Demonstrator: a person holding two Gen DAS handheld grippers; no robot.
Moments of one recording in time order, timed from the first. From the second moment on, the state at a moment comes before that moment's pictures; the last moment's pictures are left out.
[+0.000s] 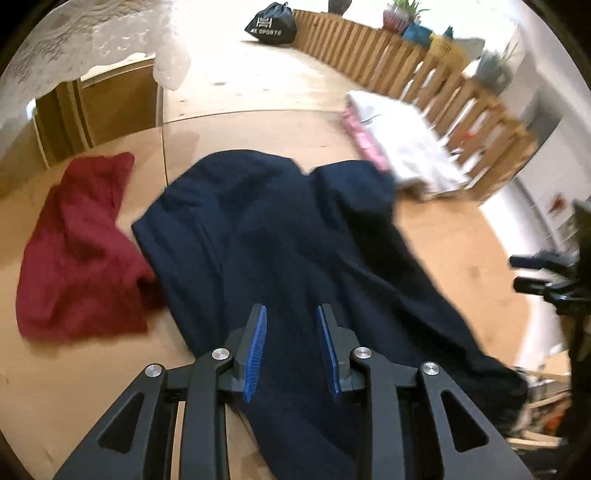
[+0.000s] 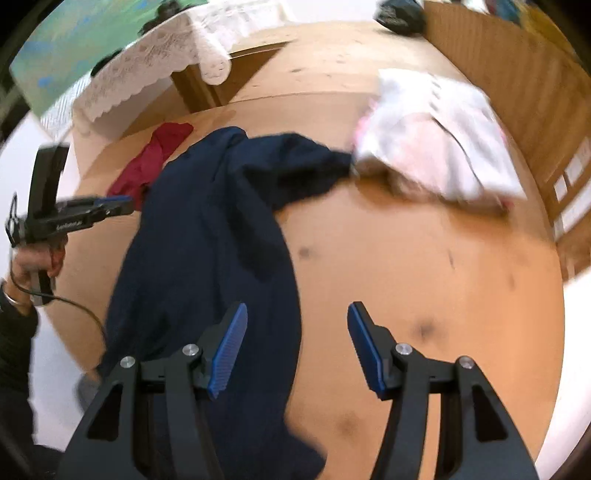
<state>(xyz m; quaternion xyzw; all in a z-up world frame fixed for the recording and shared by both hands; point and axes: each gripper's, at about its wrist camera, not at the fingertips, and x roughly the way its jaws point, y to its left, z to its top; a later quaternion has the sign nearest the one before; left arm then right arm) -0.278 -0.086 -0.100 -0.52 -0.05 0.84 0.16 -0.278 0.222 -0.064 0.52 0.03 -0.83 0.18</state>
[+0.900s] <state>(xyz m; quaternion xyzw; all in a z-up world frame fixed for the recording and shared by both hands) -0.297 -0.104 -0.158 -0.57 0.02 0.81 0.13 -0.368 0.202 -0.139 0.53 -0.03 -0.81 0.24</state>
